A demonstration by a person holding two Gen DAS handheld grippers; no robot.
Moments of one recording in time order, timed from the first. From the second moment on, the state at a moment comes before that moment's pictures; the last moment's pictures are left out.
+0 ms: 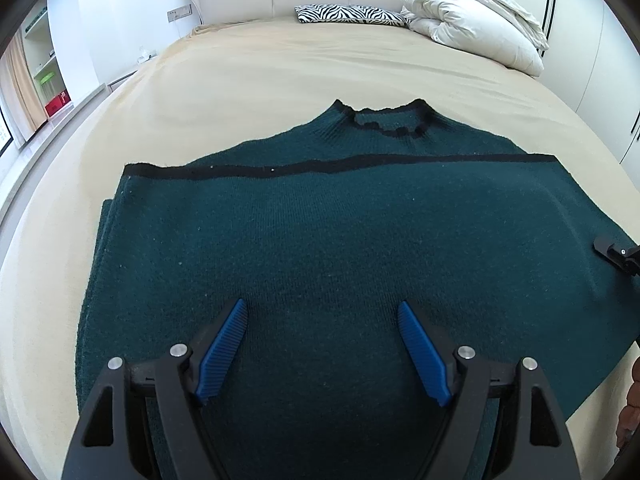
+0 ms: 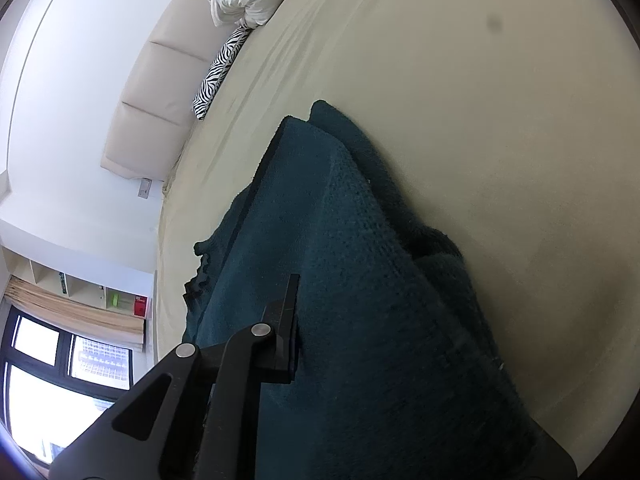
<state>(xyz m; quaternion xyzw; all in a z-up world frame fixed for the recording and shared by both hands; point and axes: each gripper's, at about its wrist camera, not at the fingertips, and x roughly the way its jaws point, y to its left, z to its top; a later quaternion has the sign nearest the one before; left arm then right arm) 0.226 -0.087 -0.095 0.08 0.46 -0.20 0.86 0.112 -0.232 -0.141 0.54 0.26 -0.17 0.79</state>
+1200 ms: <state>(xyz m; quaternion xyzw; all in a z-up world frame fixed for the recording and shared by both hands) 0.310 -0.033 -0.091 -0.23 0.60 -0.29 0.71 0.186 0.068 -0.096 -0.23 0.31 -0.05 0.92</state>
